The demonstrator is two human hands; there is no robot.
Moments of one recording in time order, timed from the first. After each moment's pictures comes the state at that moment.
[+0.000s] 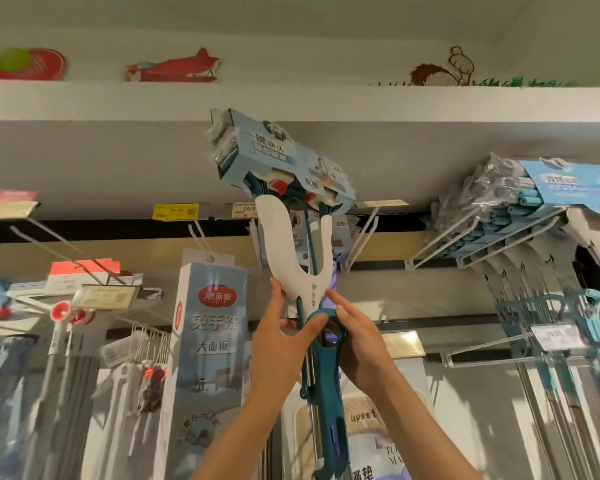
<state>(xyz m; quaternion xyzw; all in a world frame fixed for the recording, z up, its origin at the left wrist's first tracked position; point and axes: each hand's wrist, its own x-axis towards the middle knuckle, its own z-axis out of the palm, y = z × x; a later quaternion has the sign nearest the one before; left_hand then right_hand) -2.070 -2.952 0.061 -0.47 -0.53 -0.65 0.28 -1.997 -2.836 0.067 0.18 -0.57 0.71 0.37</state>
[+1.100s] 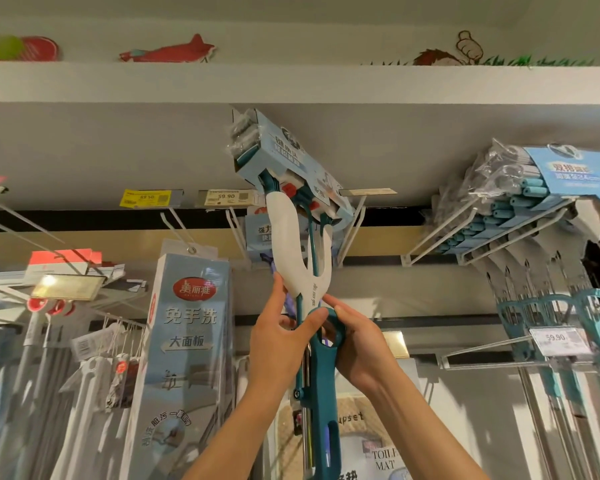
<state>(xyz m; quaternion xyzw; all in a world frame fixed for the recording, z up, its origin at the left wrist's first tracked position) -2.058 -2.902 0.061 -0.46 -0.56 -0.62 0.30 -1.989 -2.789 0.069 0.18 -0.53 0.78 0.28</state>
